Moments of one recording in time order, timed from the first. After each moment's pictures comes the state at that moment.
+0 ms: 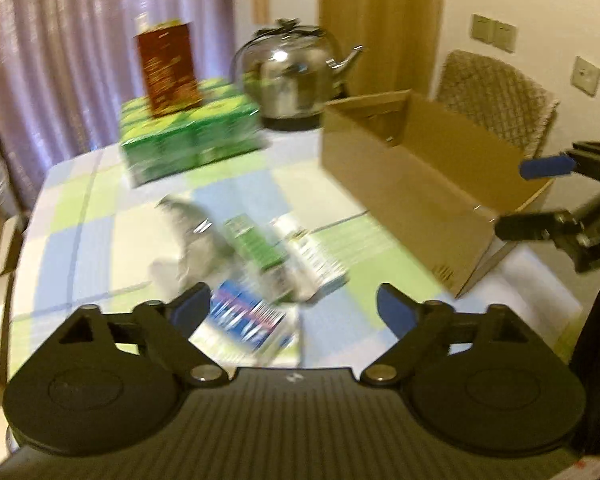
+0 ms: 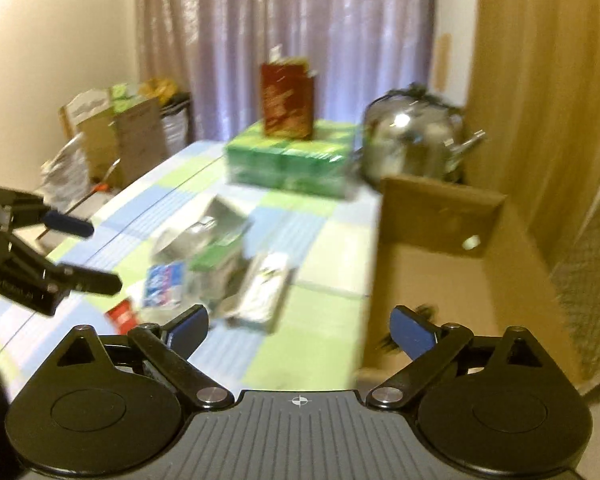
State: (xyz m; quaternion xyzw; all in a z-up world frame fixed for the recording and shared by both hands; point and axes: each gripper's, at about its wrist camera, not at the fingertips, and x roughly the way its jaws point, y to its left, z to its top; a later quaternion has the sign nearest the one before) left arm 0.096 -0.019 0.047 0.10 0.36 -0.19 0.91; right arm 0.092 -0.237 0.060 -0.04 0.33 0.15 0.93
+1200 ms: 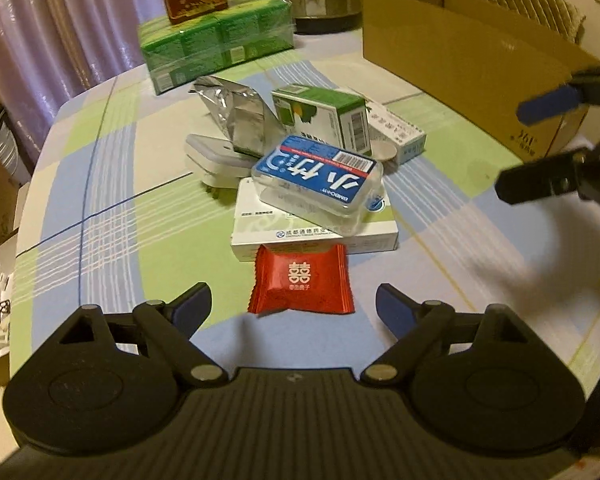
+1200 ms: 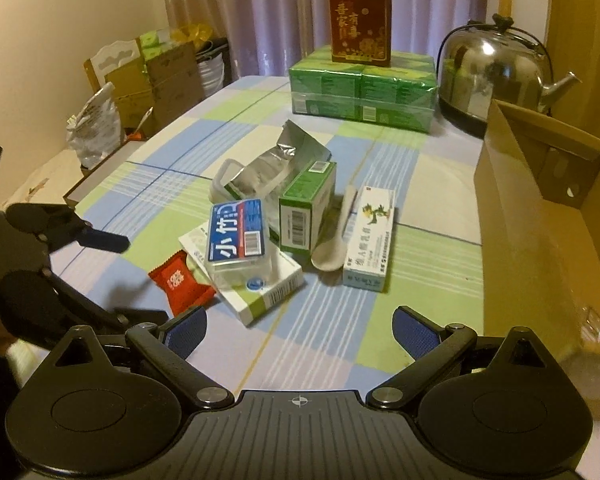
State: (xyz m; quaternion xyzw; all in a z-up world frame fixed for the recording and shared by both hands) left arm 0.114 0.027 -0.061 0.17 0.41 -0.18 0.88; right arm 0.135 -0.157 -0.014 -0.03 0.40 0.18 0.90
